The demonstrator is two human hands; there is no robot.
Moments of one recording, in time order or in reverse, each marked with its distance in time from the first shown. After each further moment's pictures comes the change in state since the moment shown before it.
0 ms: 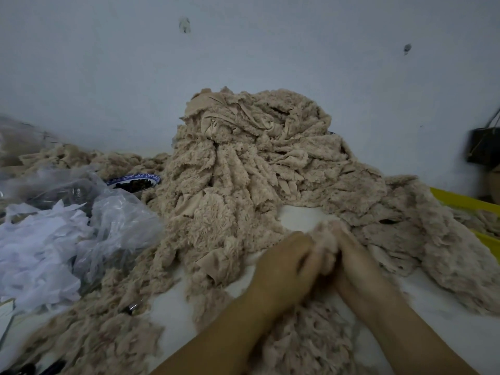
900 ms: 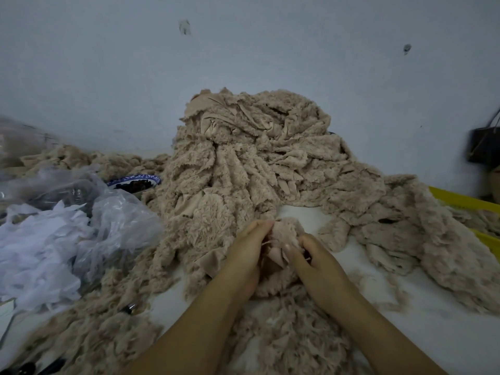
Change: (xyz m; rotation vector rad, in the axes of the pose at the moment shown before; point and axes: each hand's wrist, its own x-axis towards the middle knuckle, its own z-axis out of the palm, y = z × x) left_hand 0.012 -0.034 -0.023 -1.005 0.180 -0.862; right_hand -0.013 0.018 0.024 -0.976 -0.167 -0.451
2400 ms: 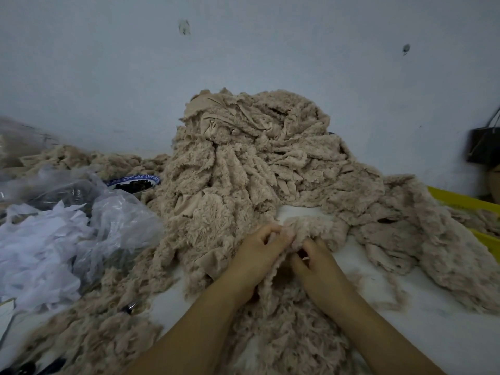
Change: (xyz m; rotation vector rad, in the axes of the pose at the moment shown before) left_hand -0.017 0.004 0.003 0.326 -0.158 0.147; right_hand 0.002 0.006 0.001 -0.160 -0.031 0.081
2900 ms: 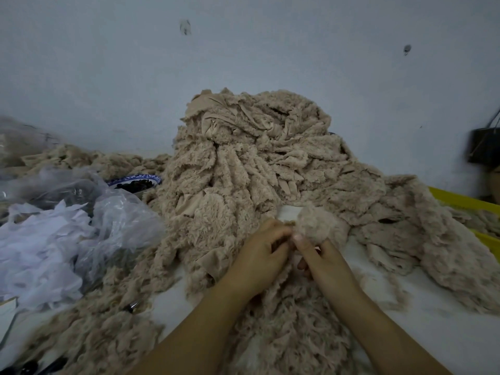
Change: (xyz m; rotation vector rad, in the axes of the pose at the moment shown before) left_hand 0.003 -0.006 -0.004 0.500 -0.053 0.405; right_hand -0.002 -0.002 -0.004 0.468 0.123 0.206
